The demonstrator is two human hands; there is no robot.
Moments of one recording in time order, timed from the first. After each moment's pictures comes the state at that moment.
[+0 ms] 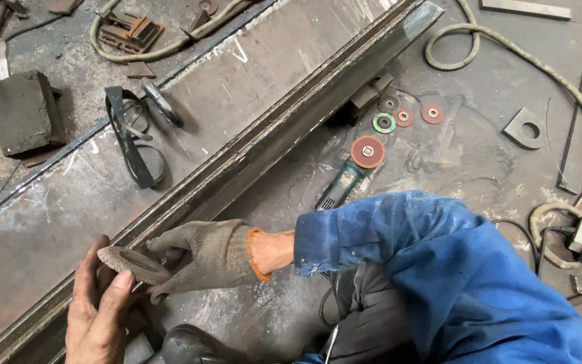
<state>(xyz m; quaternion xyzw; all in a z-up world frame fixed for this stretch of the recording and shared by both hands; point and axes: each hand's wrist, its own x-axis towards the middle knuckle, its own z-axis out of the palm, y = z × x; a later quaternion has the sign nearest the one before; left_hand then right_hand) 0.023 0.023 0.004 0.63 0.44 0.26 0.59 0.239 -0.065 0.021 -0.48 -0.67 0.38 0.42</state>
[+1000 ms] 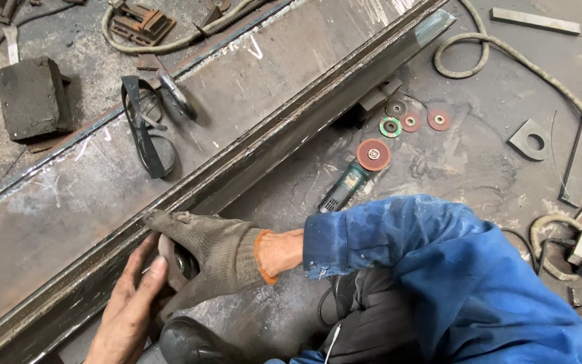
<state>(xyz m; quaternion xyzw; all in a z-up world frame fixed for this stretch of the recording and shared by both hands) 0.032 0.016 -0.007 0.54 0.50 0.11 0.66 0.230 -0.066 -0.001 -0.50 -0.70 0.30 0.42</state>
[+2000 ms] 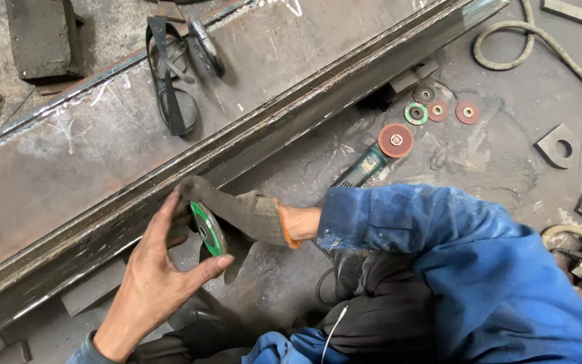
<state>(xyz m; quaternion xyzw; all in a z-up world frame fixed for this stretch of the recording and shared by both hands) 0.042 -0.003 0.007 0.87 0.35 0.10 0.33 0.255 -0.045 -0.083 -0.55 -0.48 0.54 0.42</state>
